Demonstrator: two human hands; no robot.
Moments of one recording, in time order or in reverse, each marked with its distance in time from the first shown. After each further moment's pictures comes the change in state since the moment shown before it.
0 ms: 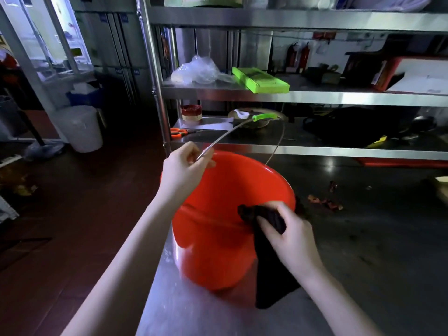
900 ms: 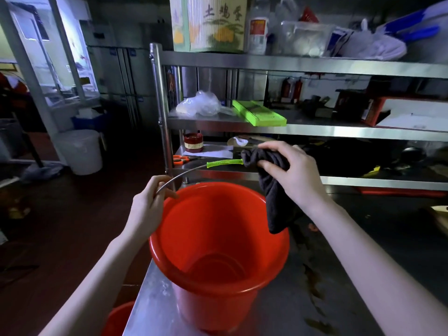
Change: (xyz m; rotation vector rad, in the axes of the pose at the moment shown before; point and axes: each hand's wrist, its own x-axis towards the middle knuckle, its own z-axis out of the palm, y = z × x) left_hand 0.015 -0.075 -0.052 0.009 0.047 0.123; right_hand 0.143 -0.061 -0.046 -0.151 0.119 -0.345
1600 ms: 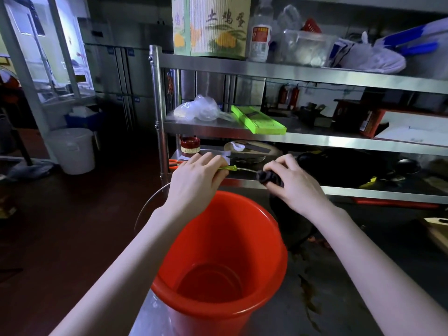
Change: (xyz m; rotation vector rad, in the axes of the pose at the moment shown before) left_hand 0.052 0.077 0.056 0.571 0.042 0.584; right_hand 0.017 0.037 0.007 -0.436 -0.336 0.068
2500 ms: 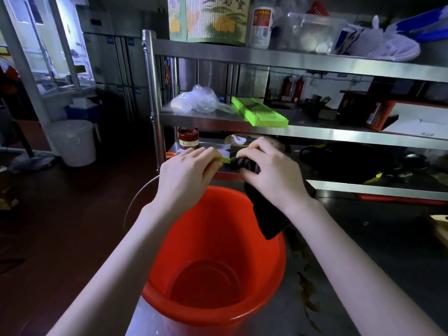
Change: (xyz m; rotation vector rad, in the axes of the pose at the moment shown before) left_hand 0.005 -0.004 0.011 0.038 0.063 -0.022; right_hand 0.021 -0.034 0.014 0.098 0.250 -0.159
